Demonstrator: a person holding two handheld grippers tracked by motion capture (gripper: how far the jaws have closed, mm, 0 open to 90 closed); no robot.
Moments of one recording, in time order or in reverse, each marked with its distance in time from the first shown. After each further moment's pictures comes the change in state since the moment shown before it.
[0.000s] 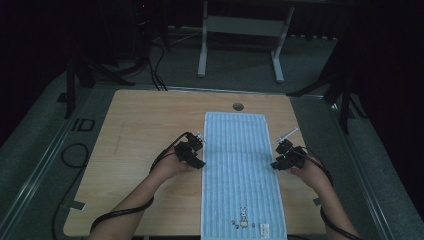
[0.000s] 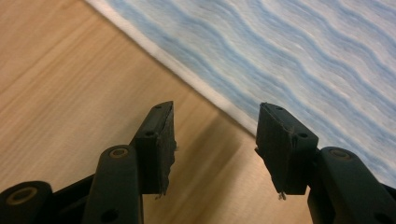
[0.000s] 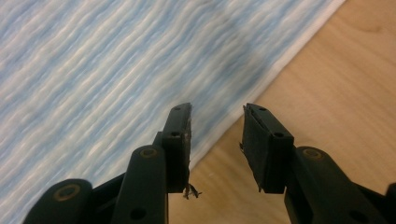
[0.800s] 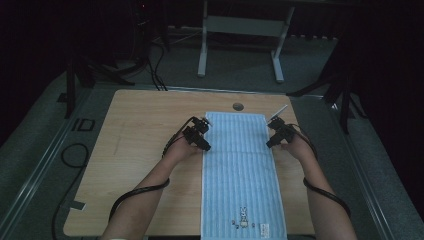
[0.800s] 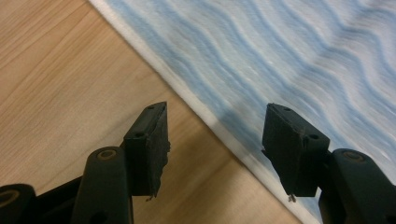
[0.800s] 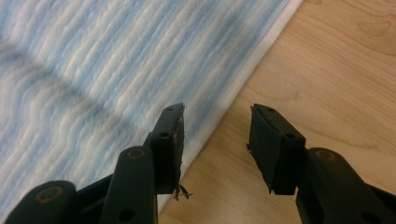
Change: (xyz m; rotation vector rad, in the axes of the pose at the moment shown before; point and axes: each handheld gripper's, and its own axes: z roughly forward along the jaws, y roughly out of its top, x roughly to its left) left arm 0.036 0.050 0.027 0.019 0.061 -0.106; right arm -0.059 0.069 0.038 0.100 -0.063 0.157
